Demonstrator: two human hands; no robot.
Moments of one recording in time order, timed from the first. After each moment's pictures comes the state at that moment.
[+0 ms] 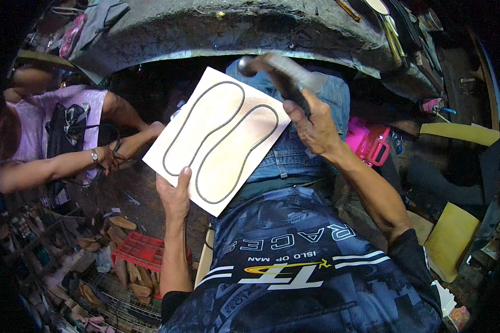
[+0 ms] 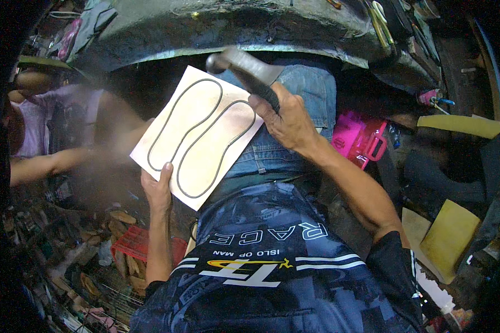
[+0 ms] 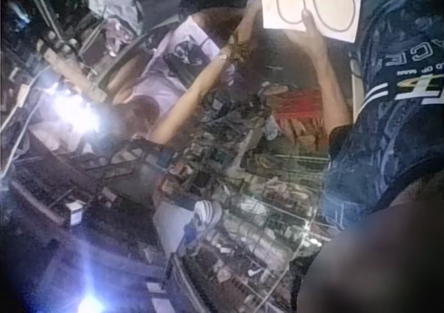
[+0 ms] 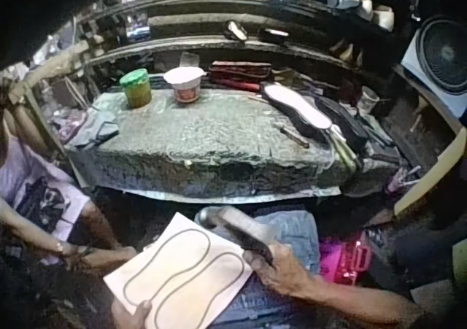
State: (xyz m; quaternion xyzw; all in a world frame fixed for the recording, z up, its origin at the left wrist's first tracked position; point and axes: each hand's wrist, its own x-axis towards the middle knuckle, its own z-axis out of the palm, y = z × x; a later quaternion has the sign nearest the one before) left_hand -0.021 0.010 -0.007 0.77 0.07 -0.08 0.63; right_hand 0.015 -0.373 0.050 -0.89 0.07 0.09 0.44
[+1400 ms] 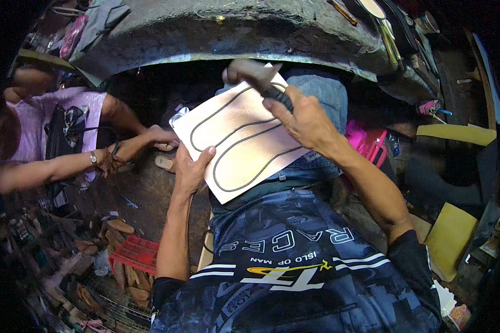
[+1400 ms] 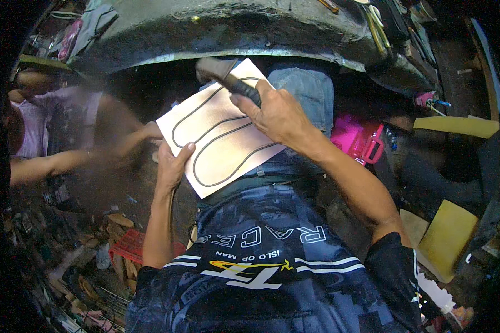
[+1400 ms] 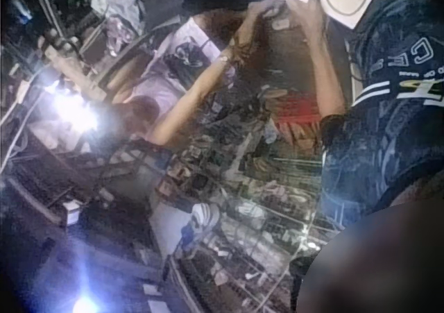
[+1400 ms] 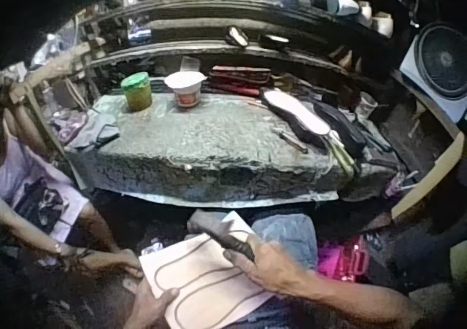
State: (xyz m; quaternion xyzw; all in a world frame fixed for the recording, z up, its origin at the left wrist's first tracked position) left_hand 0.029 -0.044 -0.016 0.70 0.01 -0.20 0.69; right_hand 0.041 -0.355 0.083 -0.92 0.08 0.15 0.35
